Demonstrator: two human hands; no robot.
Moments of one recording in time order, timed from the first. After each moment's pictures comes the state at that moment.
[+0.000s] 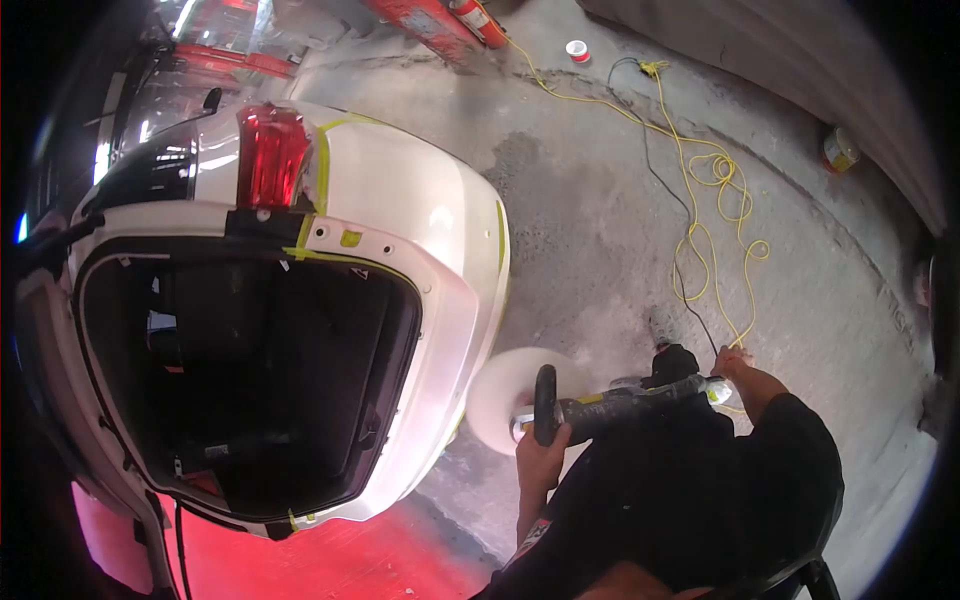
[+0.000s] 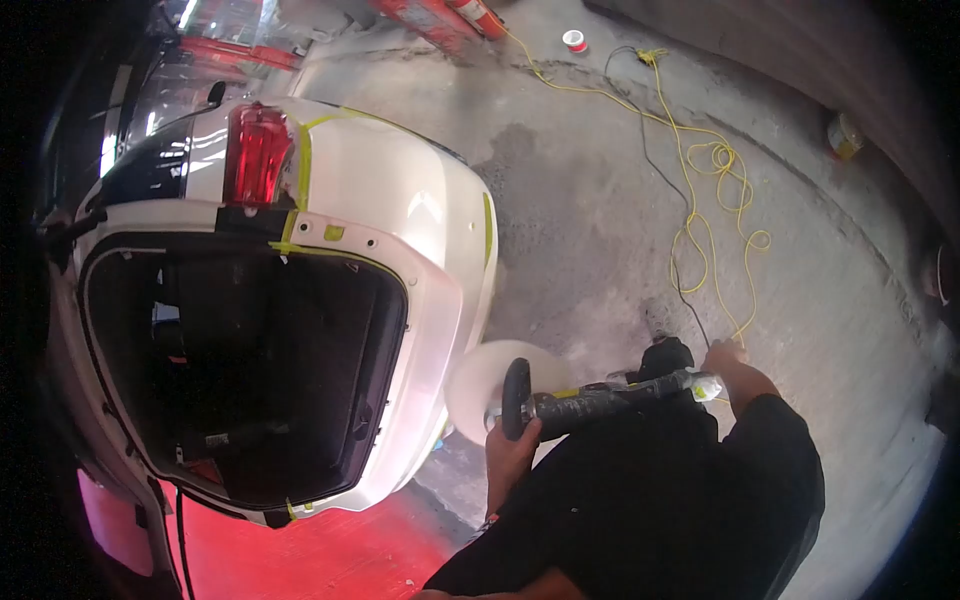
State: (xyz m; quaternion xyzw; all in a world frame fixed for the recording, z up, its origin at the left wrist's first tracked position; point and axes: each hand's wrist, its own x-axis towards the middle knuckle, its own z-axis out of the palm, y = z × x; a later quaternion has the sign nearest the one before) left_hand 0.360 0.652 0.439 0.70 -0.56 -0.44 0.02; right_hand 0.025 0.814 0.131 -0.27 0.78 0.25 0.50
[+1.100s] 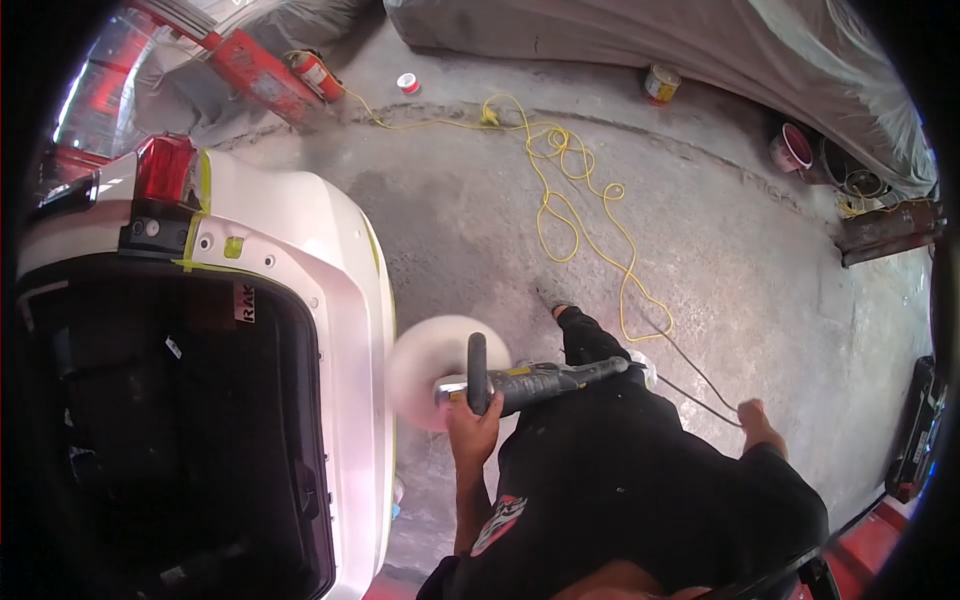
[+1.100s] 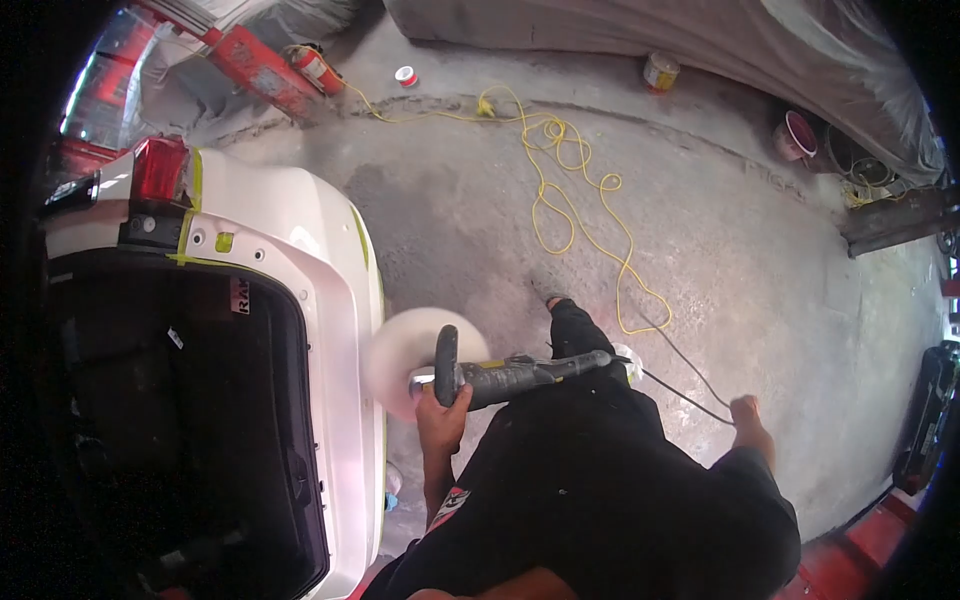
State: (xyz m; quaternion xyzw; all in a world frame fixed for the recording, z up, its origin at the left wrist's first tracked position) left_hand 0.463 0.655 0.405 0.47 -0.75 -0.46 0.05; right_hand 0.266 1.396 0.092 0.01 0.85 0.22 0.47
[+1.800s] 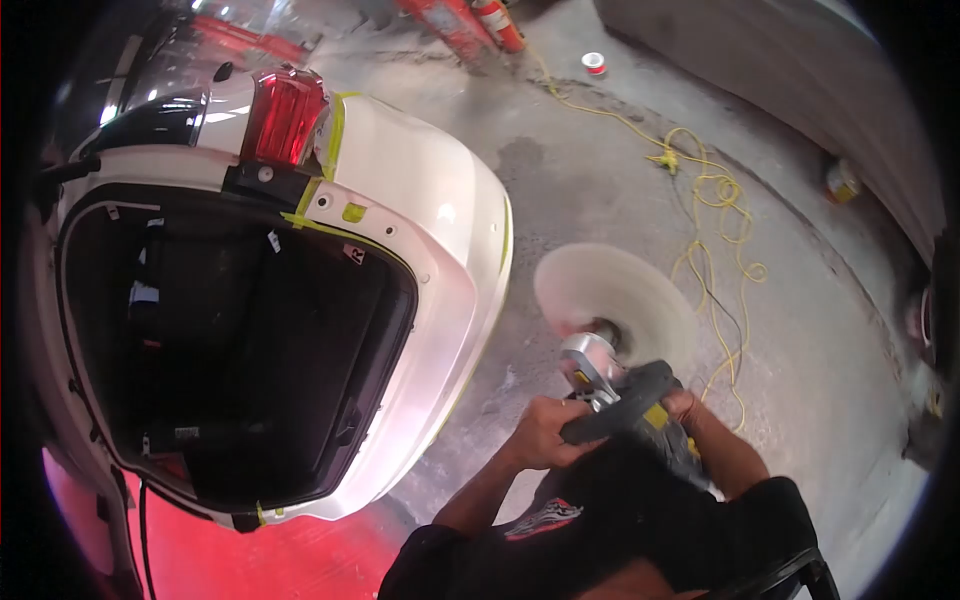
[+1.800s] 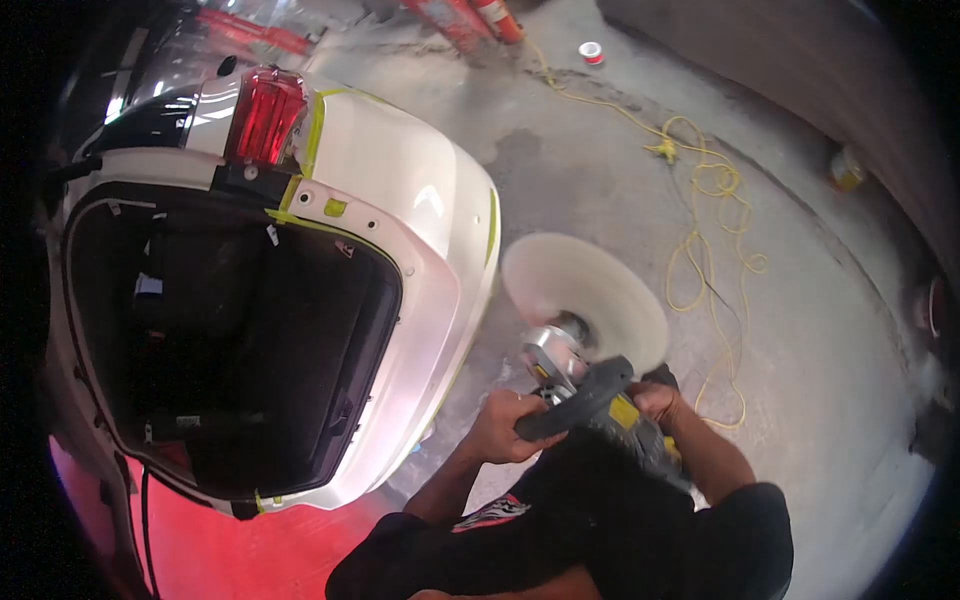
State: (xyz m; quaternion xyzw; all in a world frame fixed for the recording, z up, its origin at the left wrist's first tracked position) left_hand 0.322 0.578 0.476 0.20 -0.83 -0.51 0.07; right_hand 0.134 0.766 0.227 -0.07 0.22 -0.50 0.84
